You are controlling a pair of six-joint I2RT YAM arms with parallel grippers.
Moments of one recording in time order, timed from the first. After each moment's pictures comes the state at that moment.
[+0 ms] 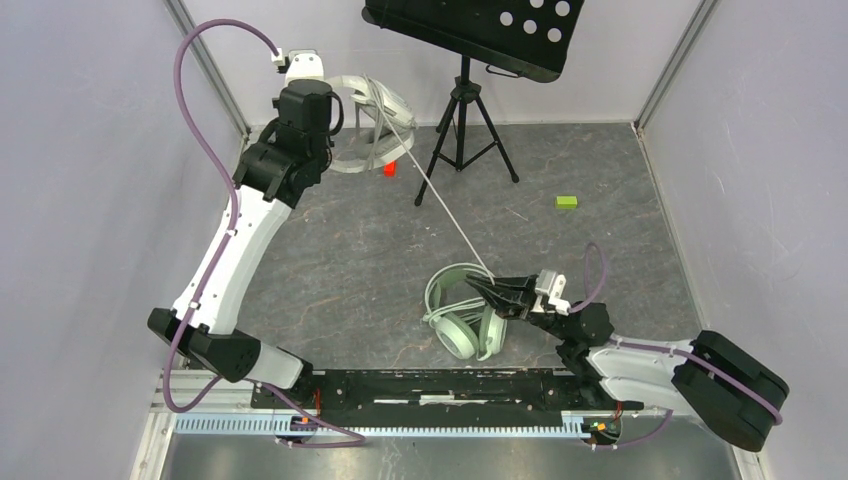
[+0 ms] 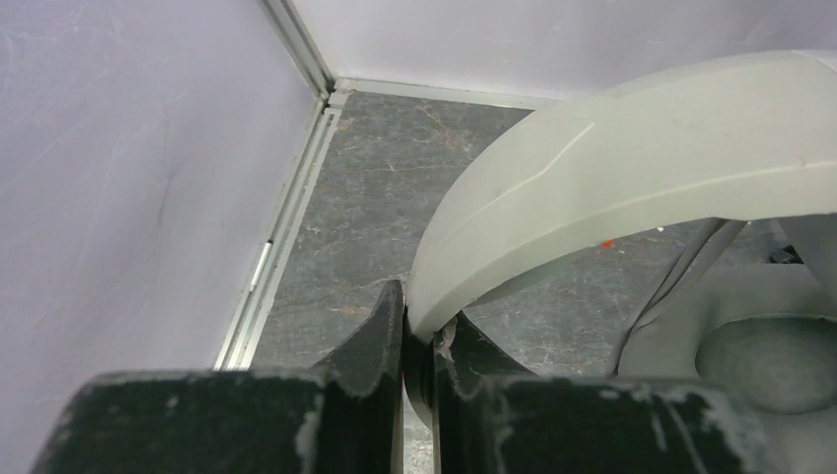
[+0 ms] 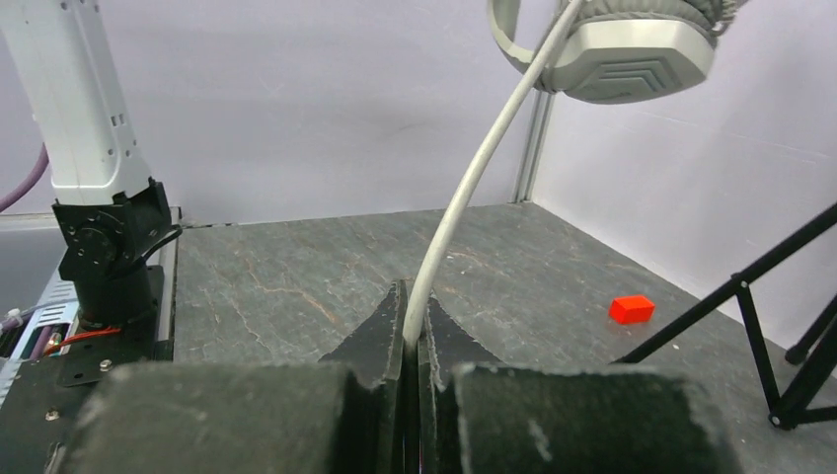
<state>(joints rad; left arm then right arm) -0.43 1.44 1.79 -0.75 -0.74 -0.11 0.84 1.04 0.02 1.48 -0.31 0.01</state>
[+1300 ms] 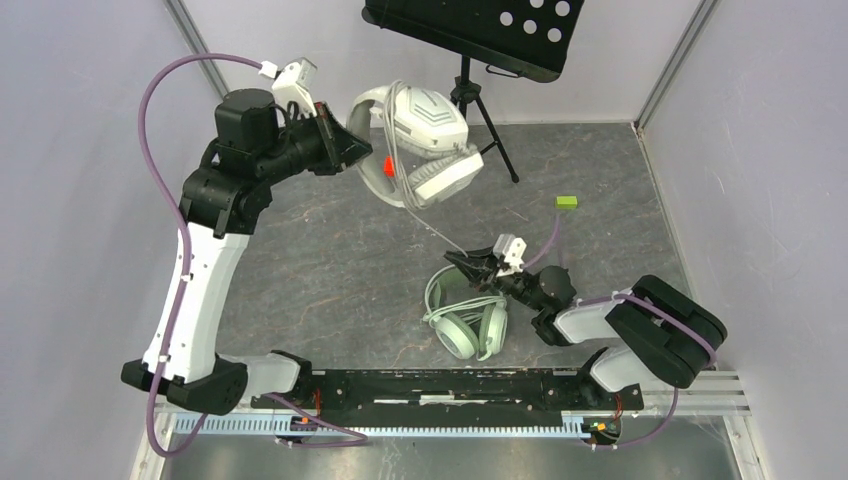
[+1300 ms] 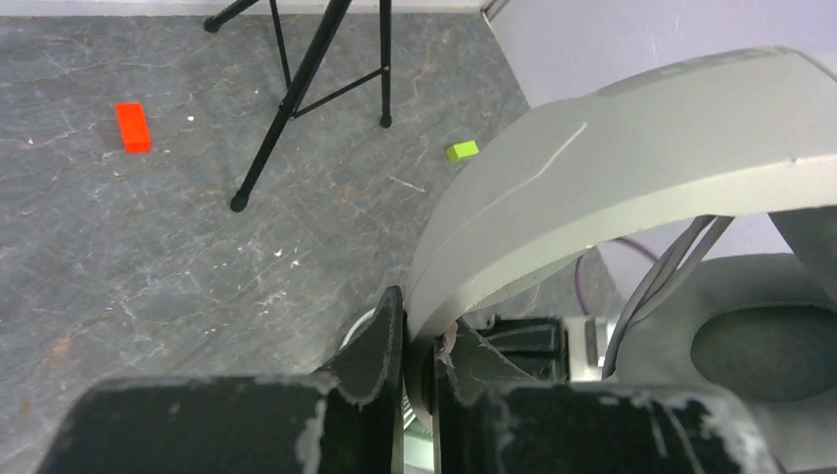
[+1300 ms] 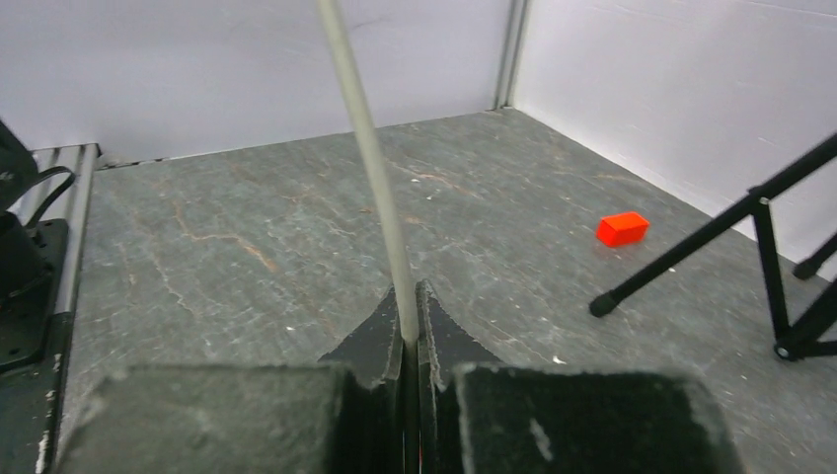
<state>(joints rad) -0.34 1.29 1.81 -0.82 0.31 -0.47 0.76 1.45 0.25 1.48 -0.34 0.00</state>
